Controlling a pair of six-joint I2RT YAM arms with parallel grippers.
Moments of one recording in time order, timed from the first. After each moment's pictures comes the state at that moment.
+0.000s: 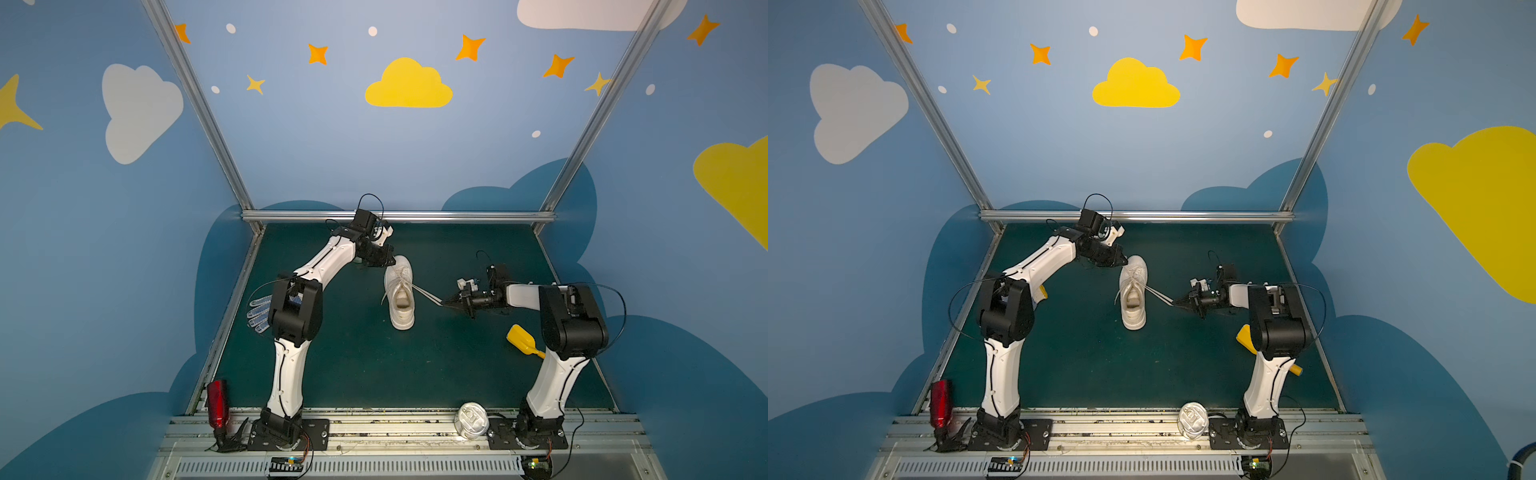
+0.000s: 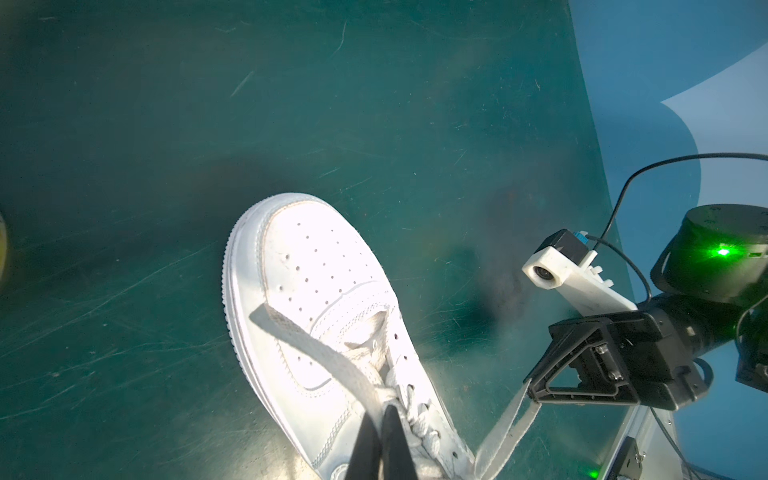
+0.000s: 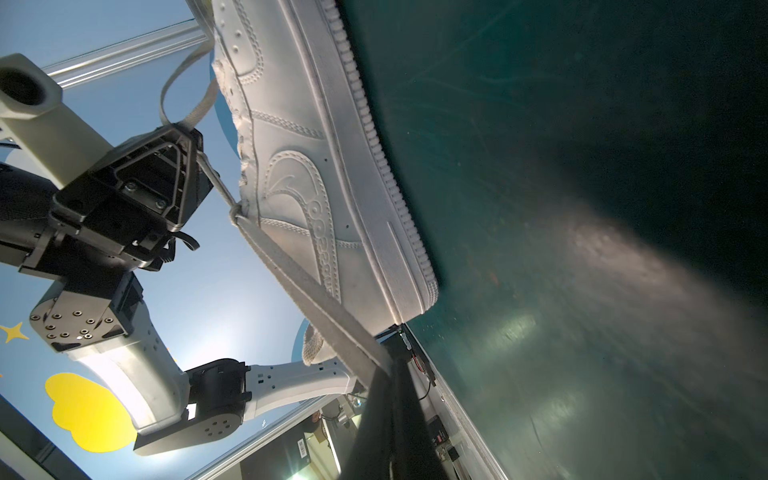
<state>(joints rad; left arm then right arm) -0.35 2.17 1.88 -0.71 0.51 -0.21 0.12 1.92 0.99 -0.22 -1.16 0.76</state>
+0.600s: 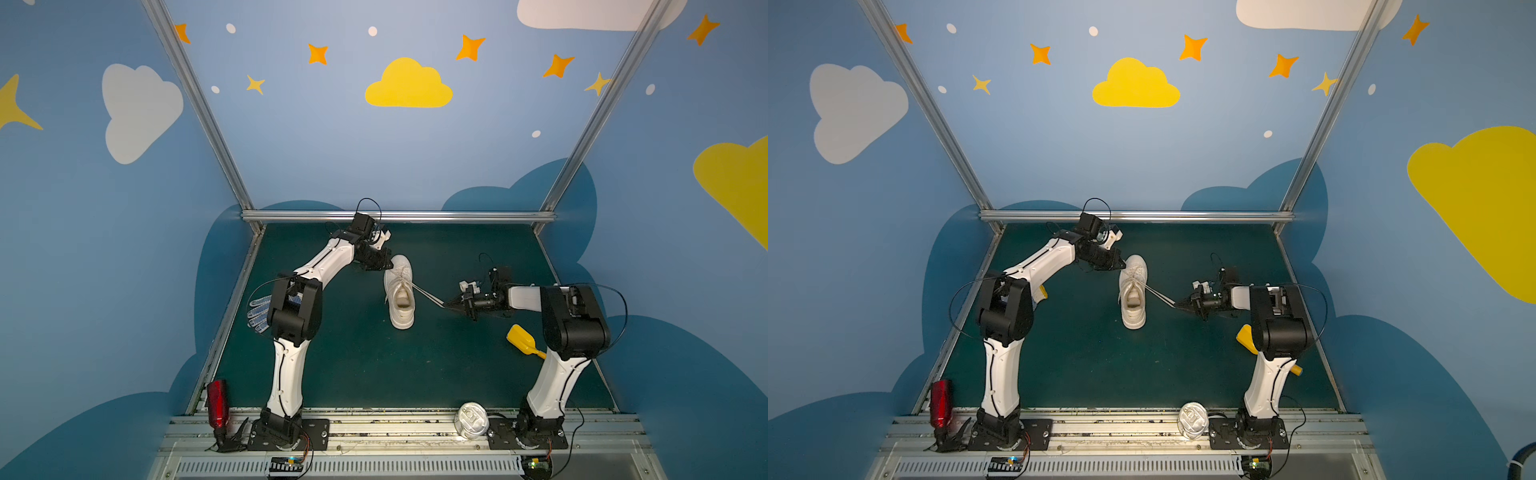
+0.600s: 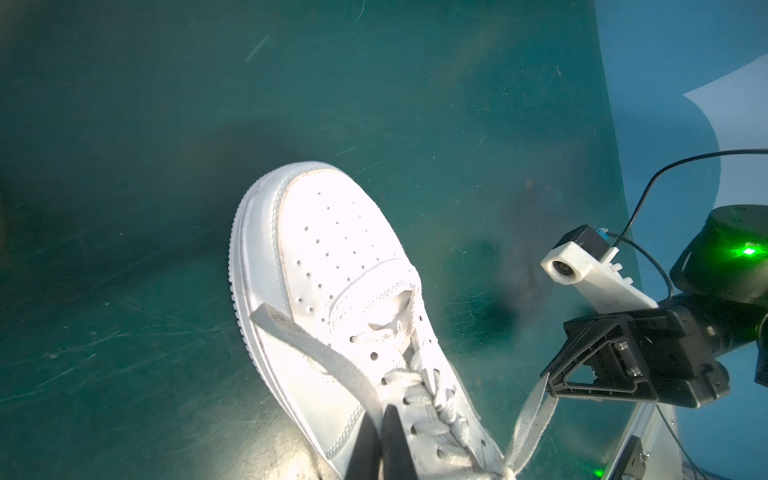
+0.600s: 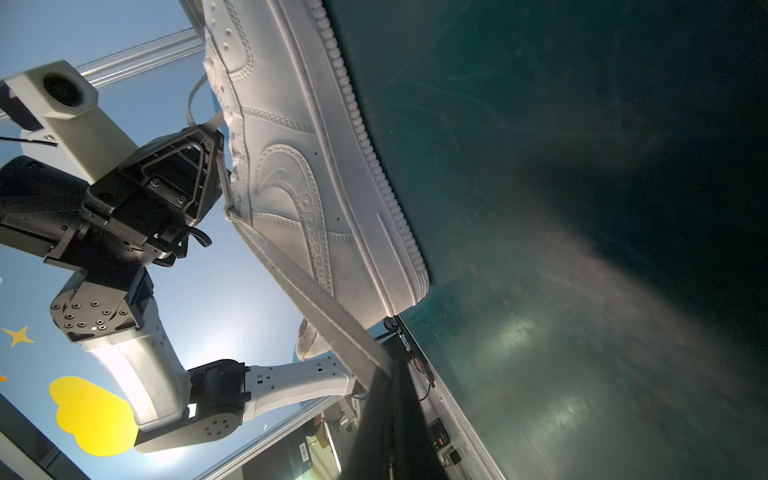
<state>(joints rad) -0.33 2.17 1.83 -0.69 0.51 -0.21 0.10 1.92 0.95 -0.20 -1.16 0.75</state>
